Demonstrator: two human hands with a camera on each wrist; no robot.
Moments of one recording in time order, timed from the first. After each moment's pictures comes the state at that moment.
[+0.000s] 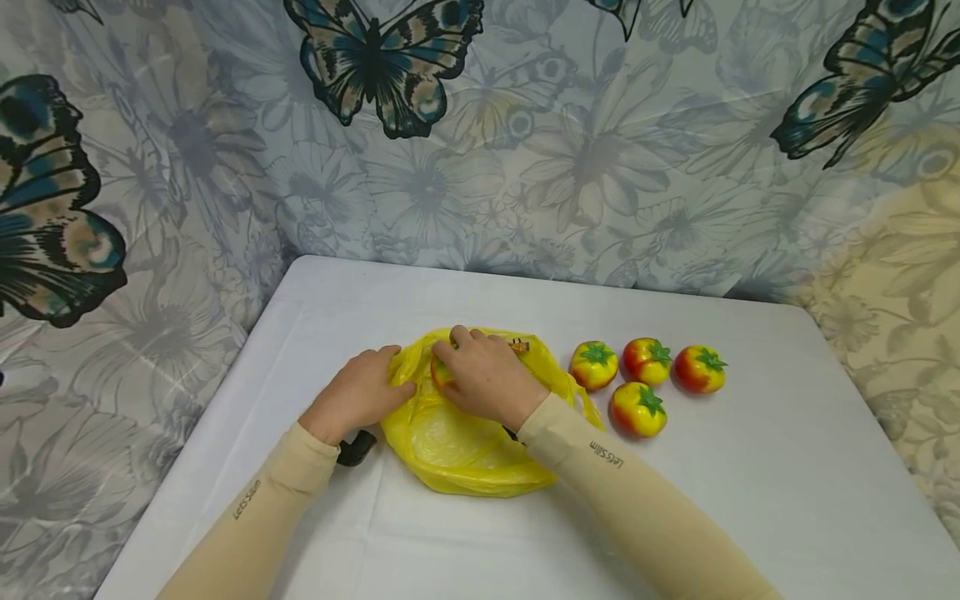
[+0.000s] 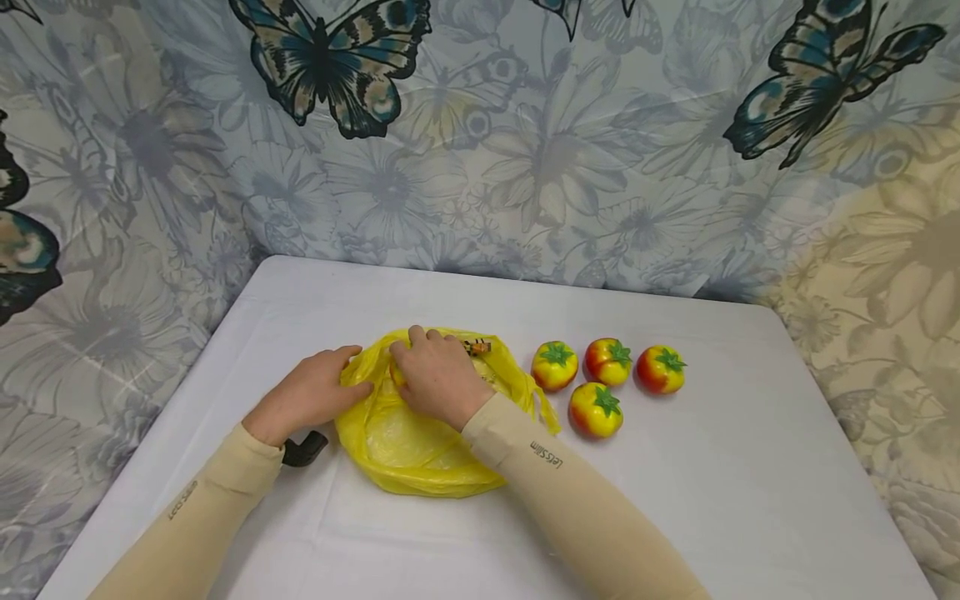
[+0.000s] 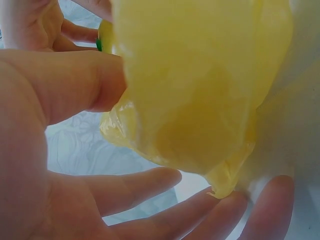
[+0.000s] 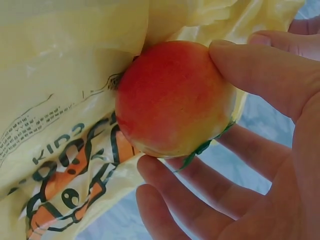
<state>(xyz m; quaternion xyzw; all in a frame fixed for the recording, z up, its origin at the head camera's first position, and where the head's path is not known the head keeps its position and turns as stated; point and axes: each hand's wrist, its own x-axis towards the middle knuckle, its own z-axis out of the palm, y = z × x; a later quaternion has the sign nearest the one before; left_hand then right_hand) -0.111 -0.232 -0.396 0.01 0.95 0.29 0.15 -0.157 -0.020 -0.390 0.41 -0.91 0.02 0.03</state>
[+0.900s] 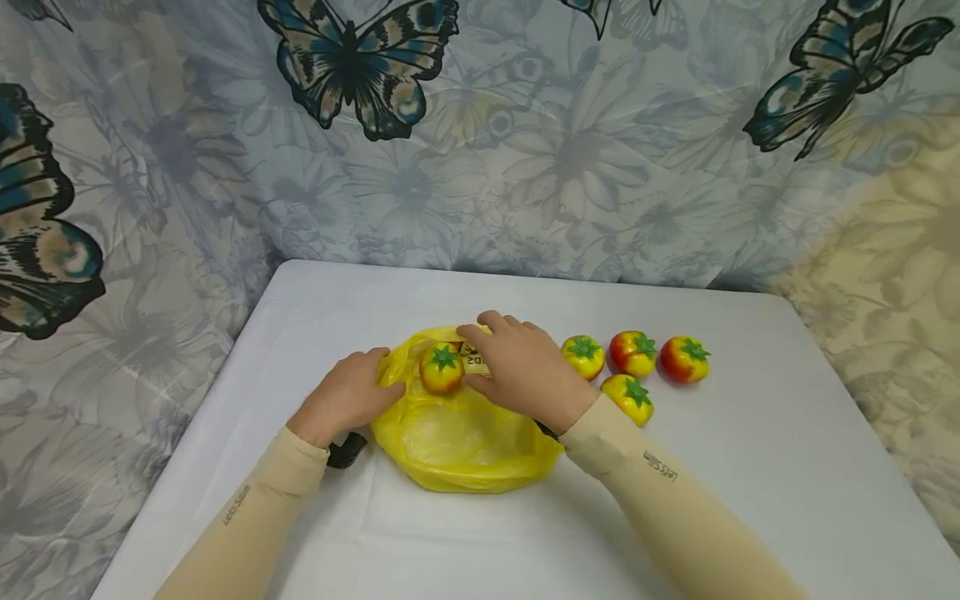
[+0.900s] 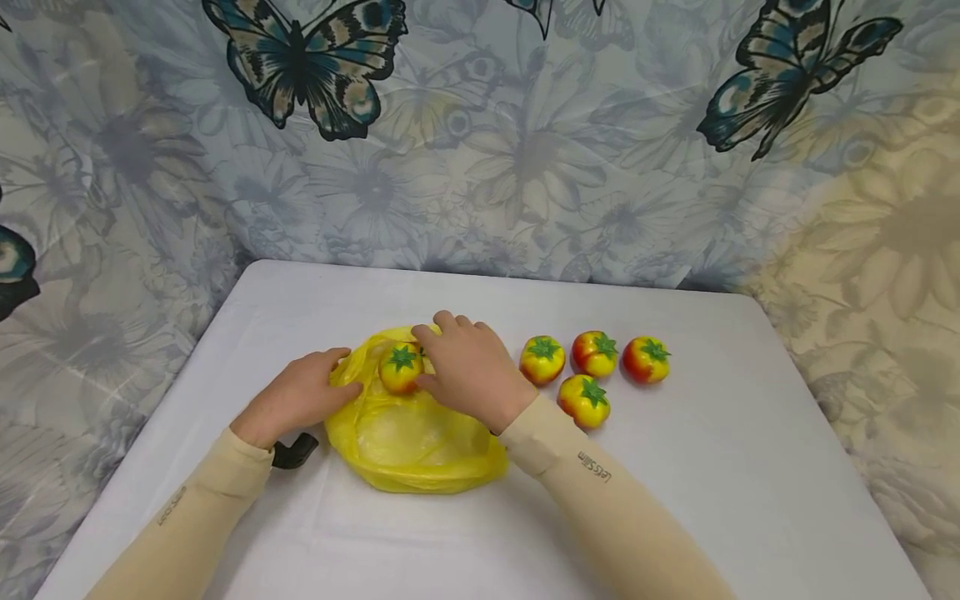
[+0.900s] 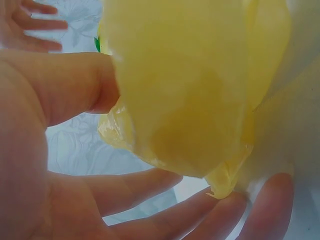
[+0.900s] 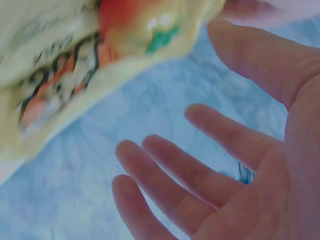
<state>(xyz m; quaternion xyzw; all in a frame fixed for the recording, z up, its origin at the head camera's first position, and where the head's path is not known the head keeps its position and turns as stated) -0.108 -0.229 -0.392 0.00 0.94 0.29 0.16 -0.142 0.031 -0.343 0.33 -0.94 0.05 -0.02</state>
